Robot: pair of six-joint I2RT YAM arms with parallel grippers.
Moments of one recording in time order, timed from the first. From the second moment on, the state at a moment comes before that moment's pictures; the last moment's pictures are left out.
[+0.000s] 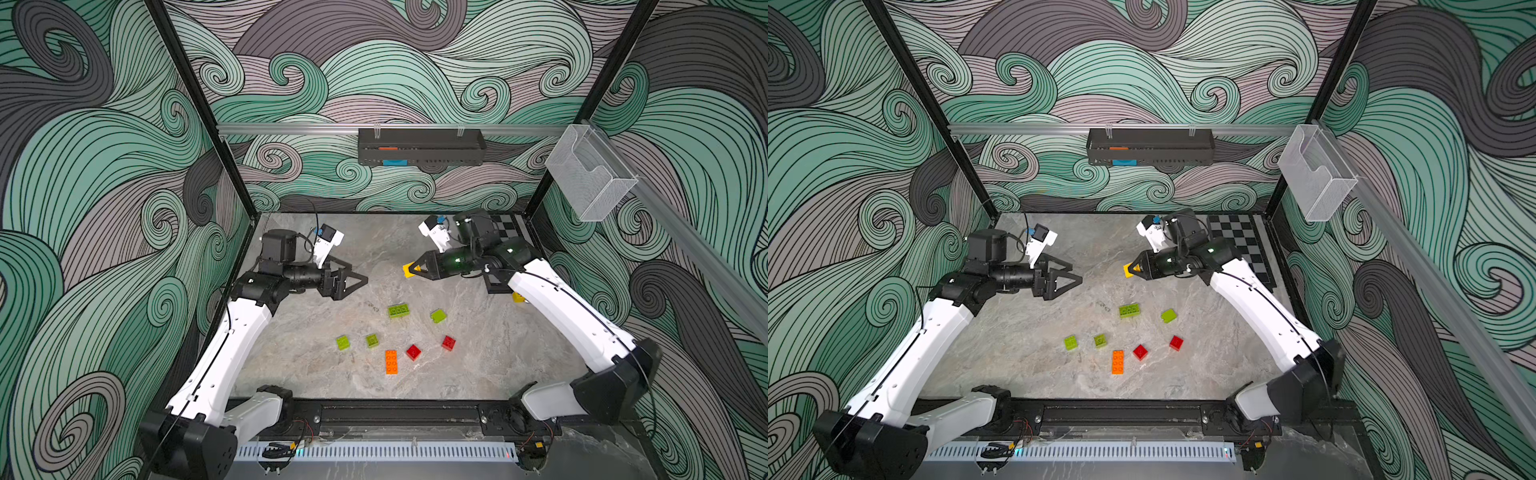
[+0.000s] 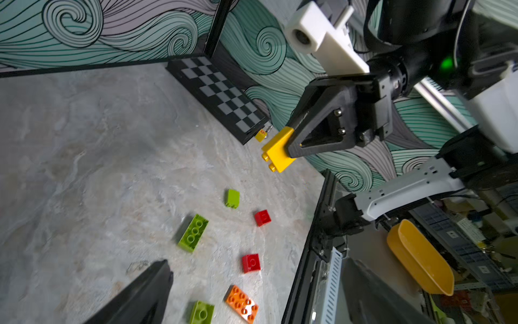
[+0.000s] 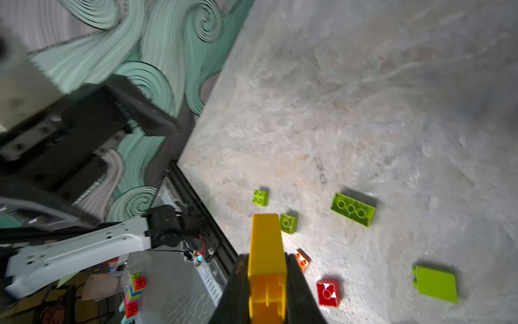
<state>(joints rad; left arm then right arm) -0.18 1.08 1.06 -0.67 0.91 0.06 0.54 1.48 1.48 -0.91 -0.47 0.32</state>
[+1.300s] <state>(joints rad) -0.19 1.02 0.93 -0.81 0.64 0.46 0.72 1.98 1.61 -1.02 0.03 0.53</state>
